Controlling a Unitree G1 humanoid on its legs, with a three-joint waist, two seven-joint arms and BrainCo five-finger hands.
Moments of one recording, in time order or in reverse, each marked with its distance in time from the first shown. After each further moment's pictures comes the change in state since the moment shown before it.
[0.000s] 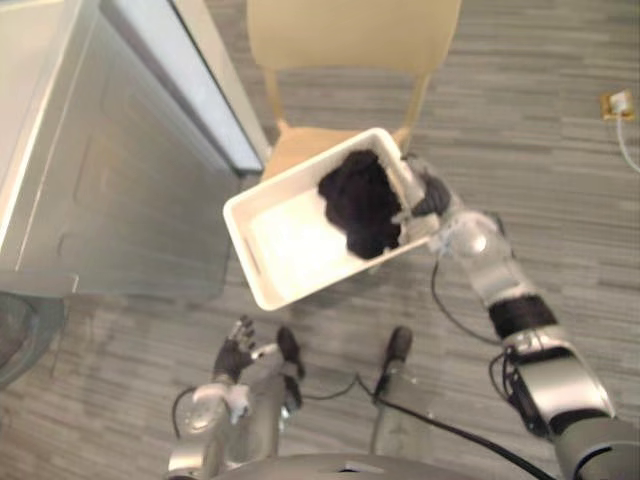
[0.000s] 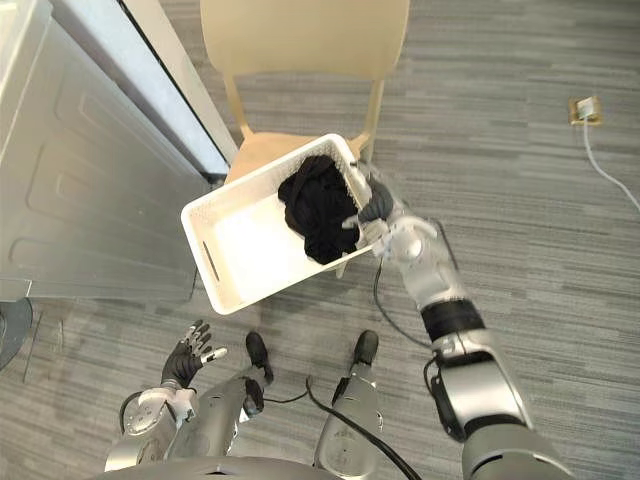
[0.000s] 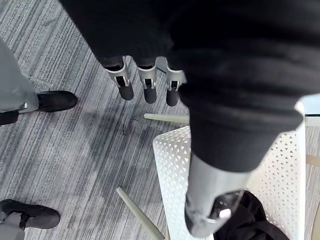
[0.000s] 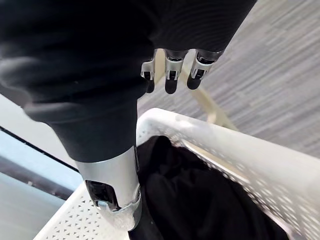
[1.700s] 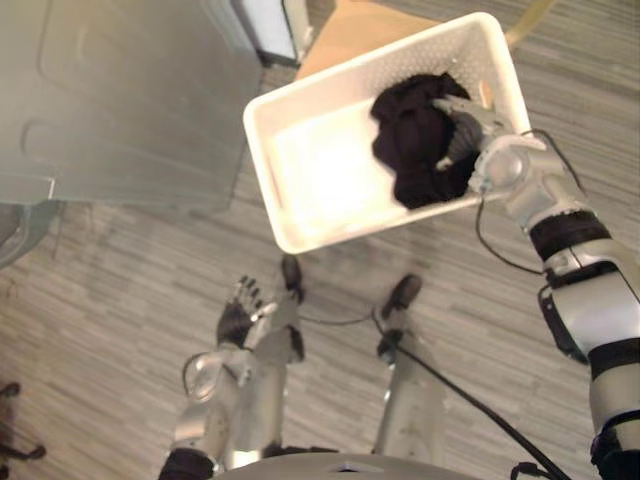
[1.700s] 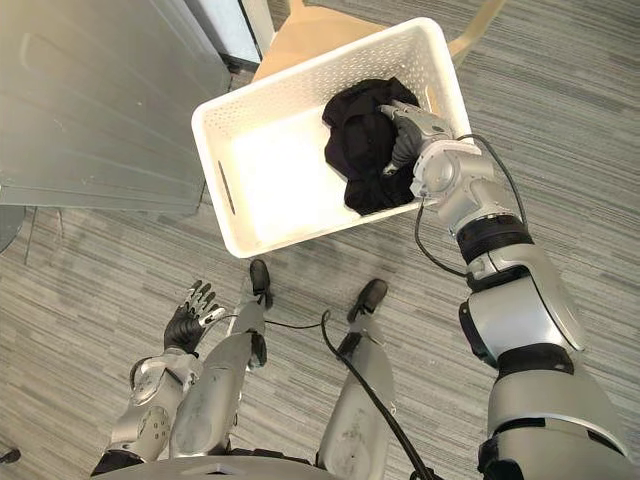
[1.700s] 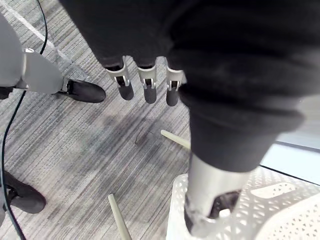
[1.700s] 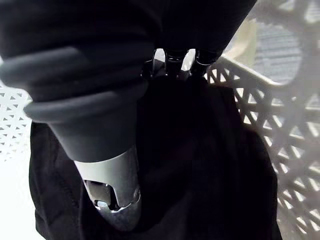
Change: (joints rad) left arm -0.088 -0.008 -0.007 -0.082 -0.160 -0.034 -0.010; right arm -0.352 -0.154 0.276 0.306 -0.043 -0.002 0.069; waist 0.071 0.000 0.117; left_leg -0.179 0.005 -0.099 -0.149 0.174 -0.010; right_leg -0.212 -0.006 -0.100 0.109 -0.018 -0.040
